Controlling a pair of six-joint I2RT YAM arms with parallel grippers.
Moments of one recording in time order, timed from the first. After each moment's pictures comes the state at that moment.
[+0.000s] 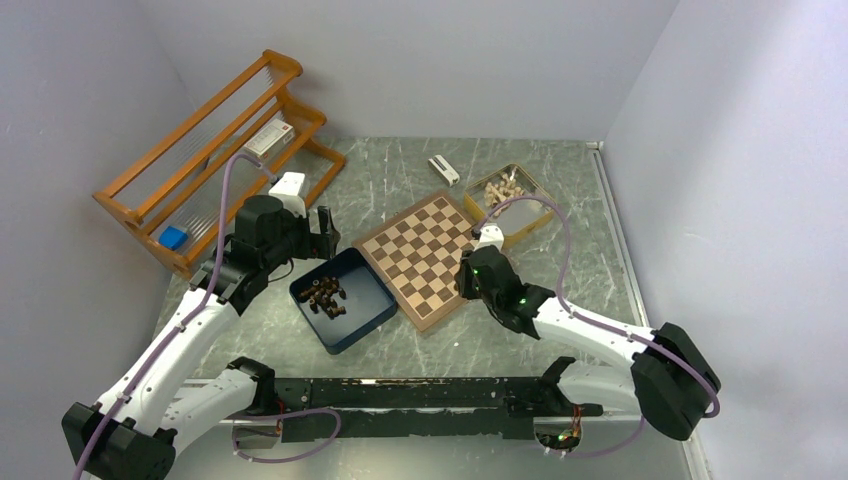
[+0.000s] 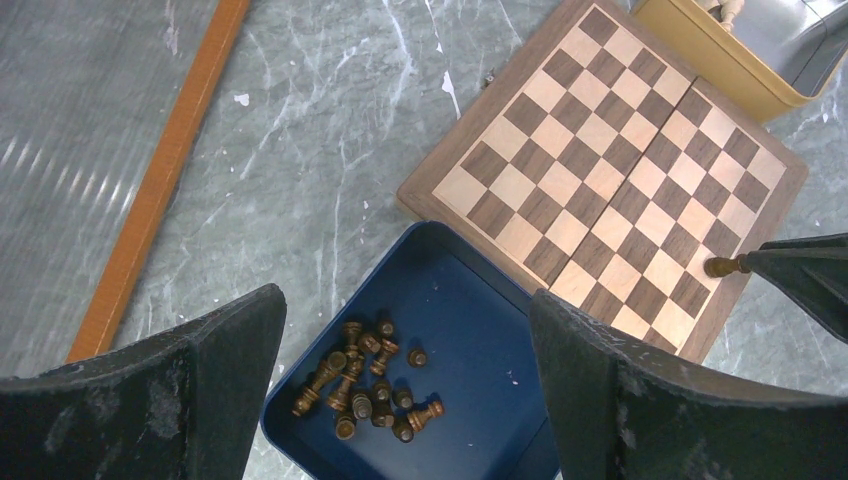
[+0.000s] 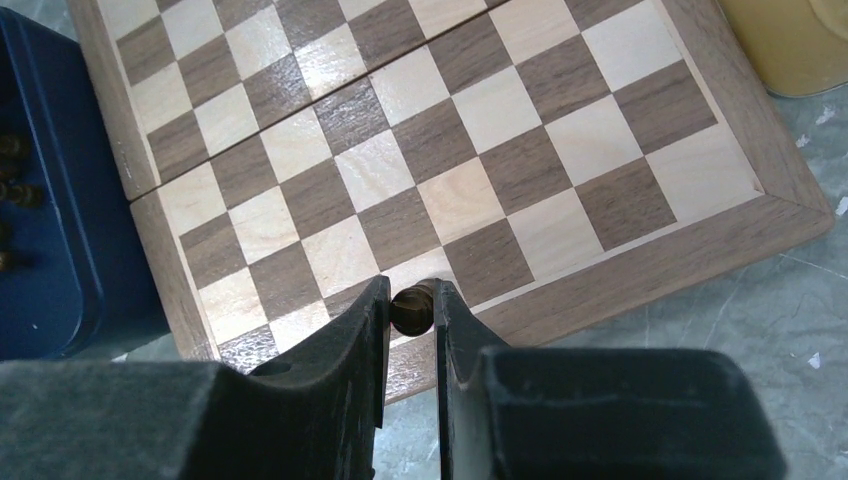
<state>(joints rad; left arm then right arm) -0.40 0.91 0.86 -0.43 -0.06 -0.23 0.76 1.13 0.50 0.01 0.30 0.46</state>
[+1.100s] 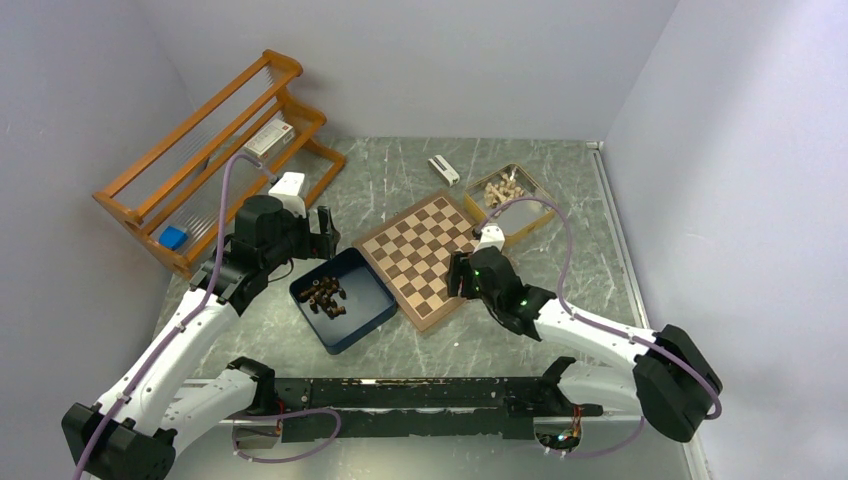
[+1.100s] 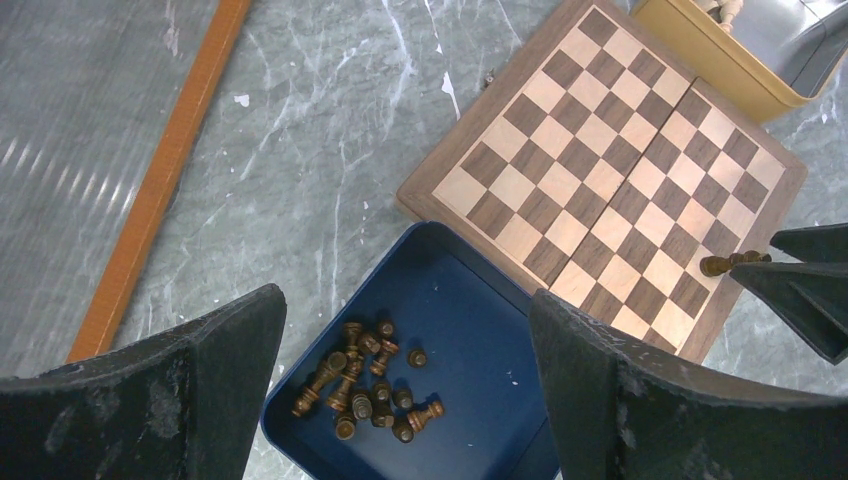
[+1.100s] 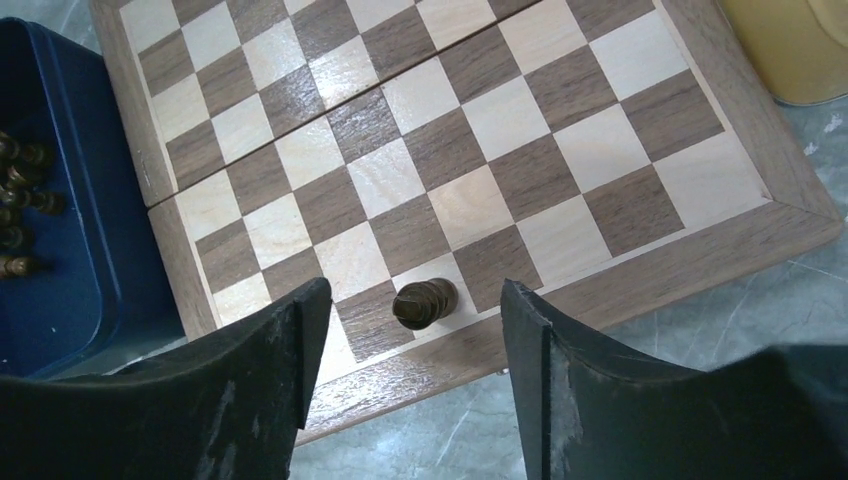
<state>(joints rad) -0.40 0.91 0.86 -0.43 -0.06 -0.23 0.77 1.13 0.48 0.05 0.31 0.46</state>
